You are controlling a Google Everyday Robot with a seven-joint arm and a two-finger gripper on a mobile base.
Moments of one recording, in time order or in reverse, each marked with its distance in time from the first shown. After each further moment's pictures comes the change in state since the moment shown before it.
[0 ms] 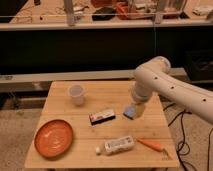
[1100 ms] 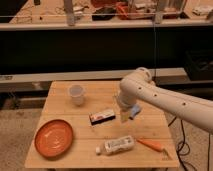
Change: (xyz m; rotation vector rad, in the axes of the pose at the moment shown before) arm -0.060 -0.003 0.054 0.019 -0.082 -0.156
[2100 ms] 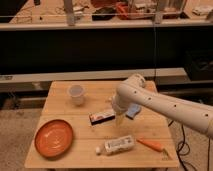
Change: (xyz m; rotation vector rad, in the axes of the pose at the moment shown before) arm -0.014 -0.005 0.046 -0.006 -0.096 -0.101
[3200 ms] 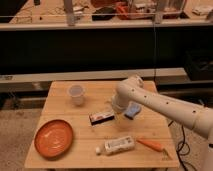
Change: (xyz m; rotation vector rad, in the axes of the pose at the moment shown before) arm 0.015 -0.011 0.039 -0.044 -0.041 -0.029
